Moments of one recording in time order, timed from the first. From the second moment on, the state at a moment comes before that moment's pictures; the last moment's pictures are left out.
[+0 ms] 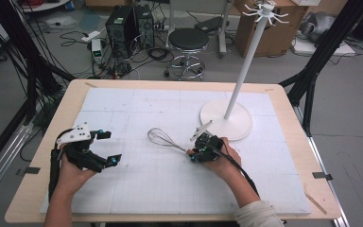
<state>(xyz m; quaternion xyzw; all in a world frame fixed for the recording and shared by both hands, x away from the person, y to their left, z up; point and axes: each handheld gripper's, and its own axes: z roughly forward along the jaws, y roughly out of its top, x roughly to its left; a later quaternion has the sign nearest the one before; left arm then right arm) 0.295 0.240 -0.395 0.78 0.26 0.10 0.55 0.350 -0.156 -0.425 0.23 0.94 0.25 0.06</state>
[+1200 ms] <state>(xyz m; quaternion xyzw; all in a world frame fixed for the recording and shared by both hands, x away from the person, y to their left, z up) 0.295 0.239 -0.393 0.78 0.26 0.10 0.55 0.307 -0.119 -0.426 0.14 0.95 0.28 0.03</state>
